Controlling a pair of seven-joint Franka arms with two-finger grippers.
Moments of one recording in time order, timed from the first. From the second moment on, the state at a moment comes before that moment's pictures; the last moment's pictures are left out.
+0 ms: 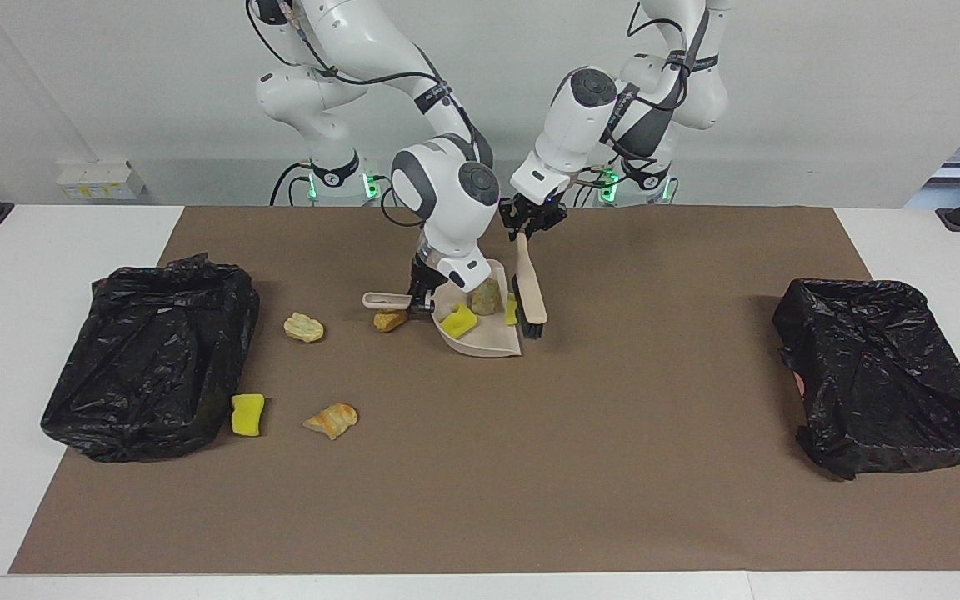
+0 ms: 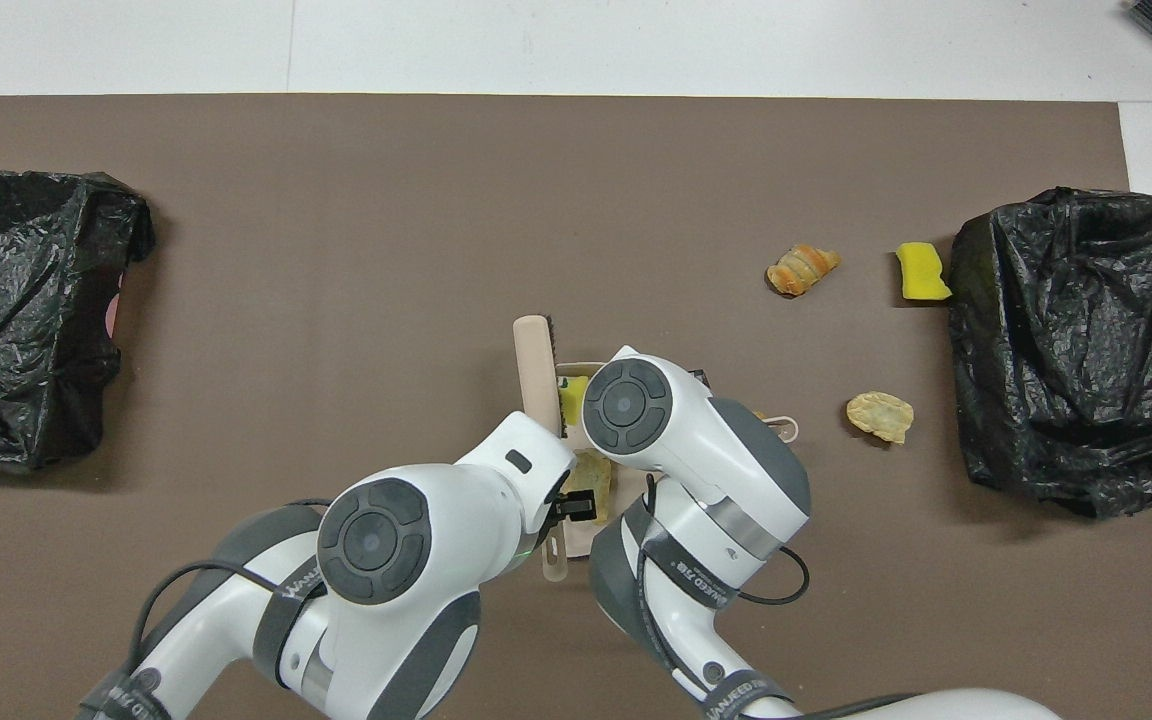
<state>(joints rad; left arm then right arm) -0.80 -0.02 0.04 -2.20 -0.30 2.36 -0.61 0.51 0.25 0.06 -1.95 -0.34 1.94 -0.92</state>
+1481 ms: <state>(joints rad) -0.78 0.17 0.05 -1.86 -0.31 2.04 -0.58 0.41 0.26 0.06 -1.94 -0.22 2.02 -1.07</state>
